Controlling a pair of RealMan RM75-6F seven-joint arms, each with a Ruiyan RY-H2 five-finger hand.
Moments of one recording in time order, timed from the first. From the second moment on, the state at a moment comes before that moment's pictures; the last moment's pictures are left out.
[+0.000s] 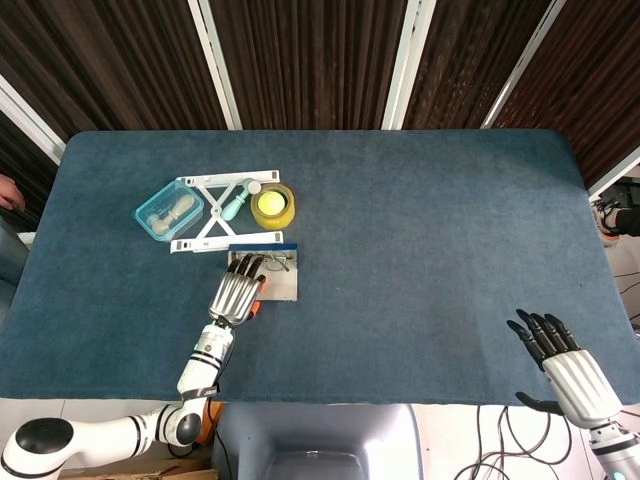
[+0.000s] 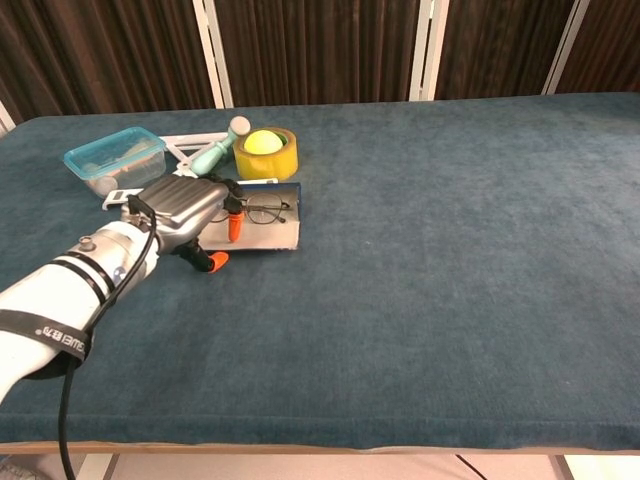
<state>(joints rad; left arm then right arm) -0.78 -1.87 -0.18 -1.17 1.05 1.10 0.64 0.08 -1.02 -0.10 -1.59 -1.73 1.46 0.04</state>
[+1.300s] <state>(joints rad) -0.69 -1.69 -0.18 -1.50 1.07 1.12 0.63 0.09 -1.03 -0.09 -1.59 -1.72 1.44 0.02</state>
